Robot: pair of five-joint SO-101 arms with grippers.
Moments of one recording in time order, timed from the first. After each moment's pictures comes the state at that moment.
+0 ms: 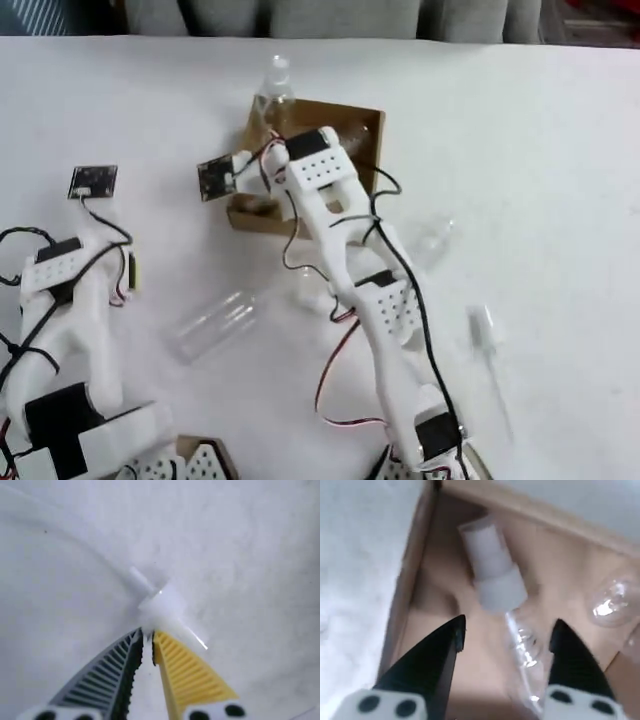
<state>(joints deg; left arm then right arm) -28.4 -11.3 48.2 47.9 -15.2 -29.2 53.7 -48.8 76.3 77.4</state>
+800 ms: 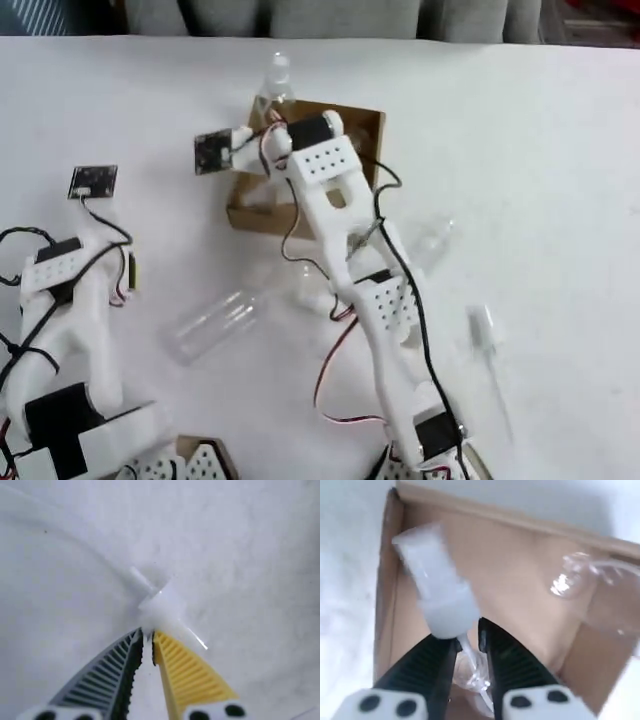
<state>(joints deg) -28.4 -11.3 48.2 47.9 -15.2 -28.5 55.4 -67.0 87.3 70.4</state>
